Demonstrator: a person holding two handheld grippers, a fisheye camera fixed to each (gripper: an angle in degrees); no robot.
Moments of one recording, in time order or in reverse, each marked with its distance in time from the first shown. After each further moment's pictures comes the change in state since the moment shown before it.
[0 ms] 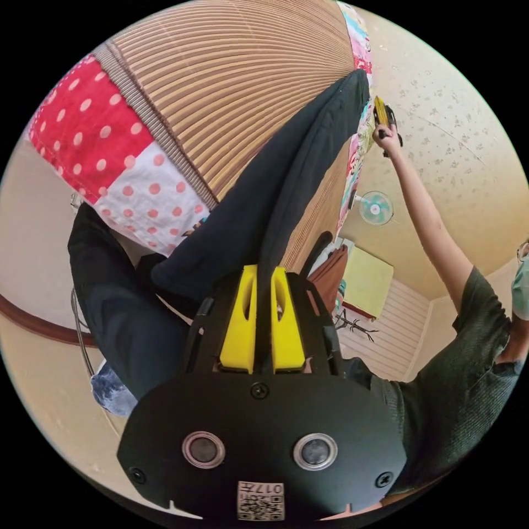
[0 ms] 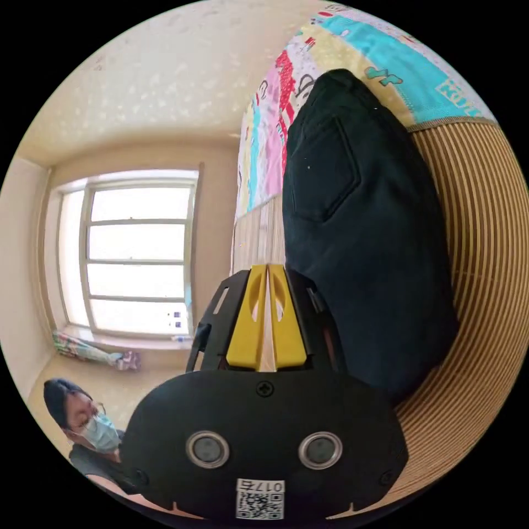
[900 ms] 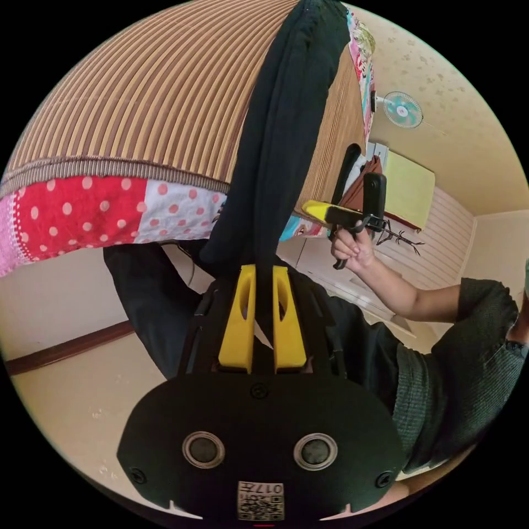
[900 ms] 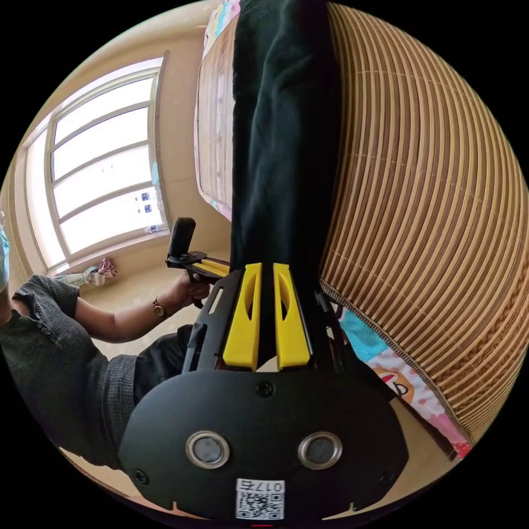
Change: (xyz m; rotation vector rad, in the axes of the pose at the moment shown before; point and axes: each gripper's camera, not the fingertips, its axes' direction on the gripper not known) left arm 0.056 0.009 -0.025 -0.463 -0.278 0.240; right arm -0.128 0.469 -0.032 -0.519 0.143 0.053
